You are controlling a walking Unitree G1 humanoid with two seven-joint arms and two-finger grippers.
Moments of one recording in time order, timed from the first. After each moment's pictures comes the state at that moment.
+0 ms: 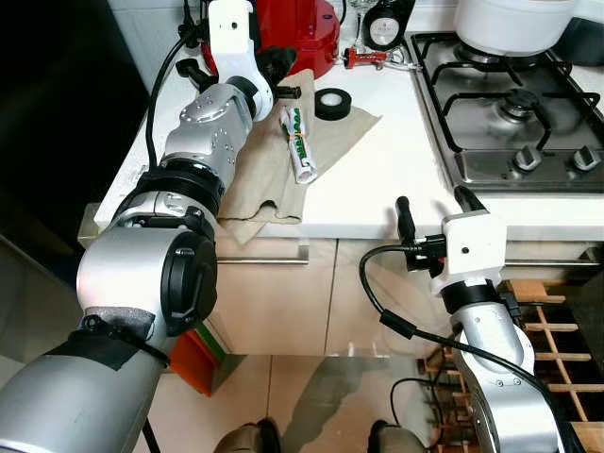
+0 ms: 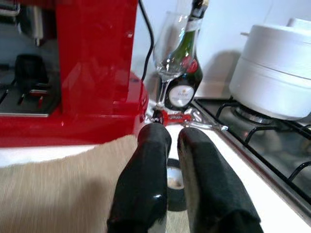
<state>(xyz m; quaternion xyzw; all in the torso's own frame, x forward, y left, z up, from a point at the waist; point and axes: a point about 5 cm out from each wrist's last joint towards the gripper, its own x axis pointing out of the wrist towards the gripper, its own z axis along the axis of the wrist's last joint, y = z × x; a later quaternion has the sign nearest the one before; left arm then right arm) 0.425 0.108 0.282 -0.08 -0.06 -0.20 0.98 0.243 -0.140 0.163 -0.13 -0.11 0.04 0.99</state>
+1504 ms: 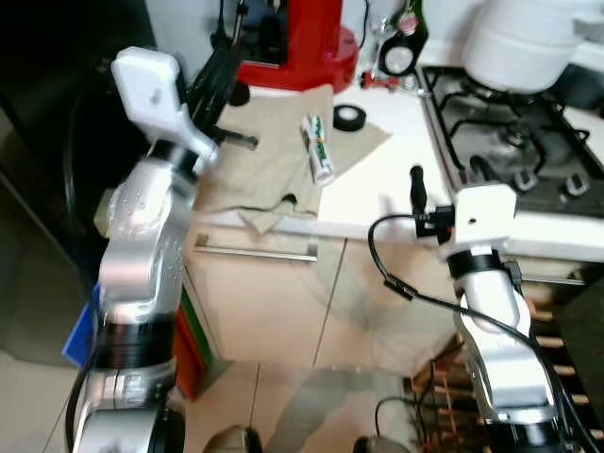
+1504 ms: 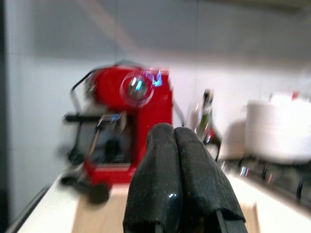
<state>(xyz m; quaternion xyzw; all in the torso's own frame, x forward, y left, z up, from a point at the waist) 0.297 0.157 0.238 0.00 -0.23 -0.14 0.96 0.277 -0.149 0.182 -0.13 -0.18 0.00 0.97</state>
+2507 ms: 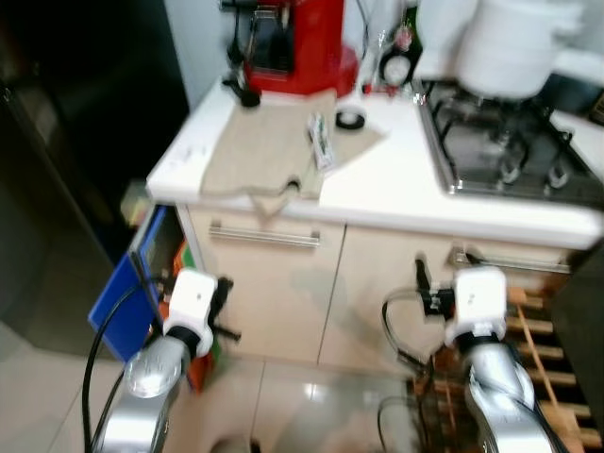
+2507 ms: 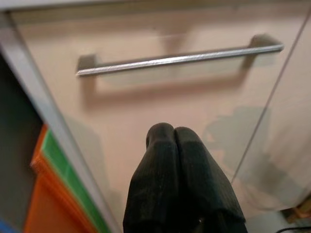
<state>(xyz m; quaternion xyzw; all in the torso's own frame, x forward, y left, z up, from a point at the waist) 0.254 0.171 0.056 0.07 0.12 -0.15 0.98 0.232 -0.170 0.072 -0.10 0.01 0.04 0.99</state>
